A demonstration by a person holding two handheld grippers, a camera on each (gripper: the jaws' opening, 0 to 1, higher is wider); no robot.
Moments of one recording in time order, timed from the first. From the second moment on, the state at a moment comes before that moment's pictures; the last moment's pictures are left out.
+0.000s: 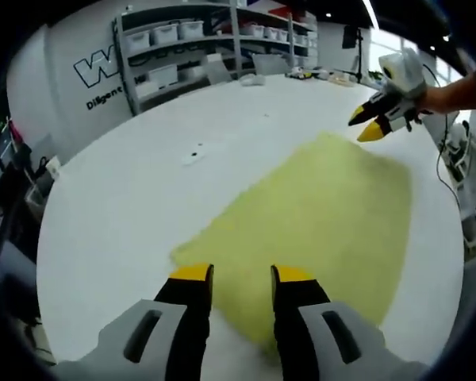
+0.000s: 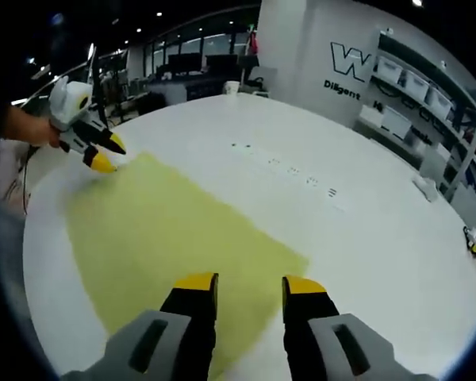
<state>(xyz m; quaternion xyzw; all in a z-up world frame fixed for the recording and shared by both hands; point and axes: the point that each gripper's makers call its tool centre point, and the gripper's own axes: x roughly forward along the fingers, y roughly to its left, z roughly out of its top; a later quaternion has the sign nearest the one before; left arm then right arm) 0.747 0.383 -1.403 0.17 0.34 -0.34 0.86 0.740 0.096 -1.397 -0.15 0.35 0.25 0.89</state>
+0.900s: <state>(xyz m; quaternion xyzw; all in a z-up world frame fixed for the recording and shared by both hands) 0.696 0.396 -1.388 0.14 0.34 -0.33 0.87 0.688 0.100 -1.388 -0.13 0.35 0.27 0.89</state>
